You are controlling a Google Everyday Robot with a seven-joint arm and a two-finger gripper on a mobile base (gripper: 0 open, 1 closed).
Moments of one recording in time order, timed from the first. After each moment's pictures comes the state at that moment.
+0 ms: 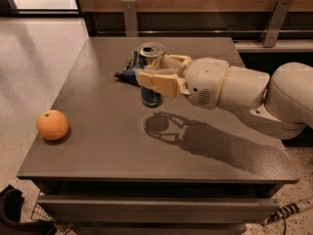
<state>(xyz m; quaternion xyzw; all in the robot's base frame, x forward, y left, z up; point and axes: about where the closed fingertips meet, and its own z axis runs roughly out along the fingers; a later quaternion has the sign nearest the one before) 0.504 0.001 0.970 -0.37 0.61 0.37 0.60</state>
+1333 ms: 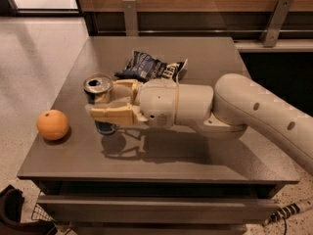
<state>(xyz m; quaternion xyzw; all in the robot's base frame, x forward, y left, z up) 0.448 0.103 0.938 -0.48 0.51 0.47 0.54</state>
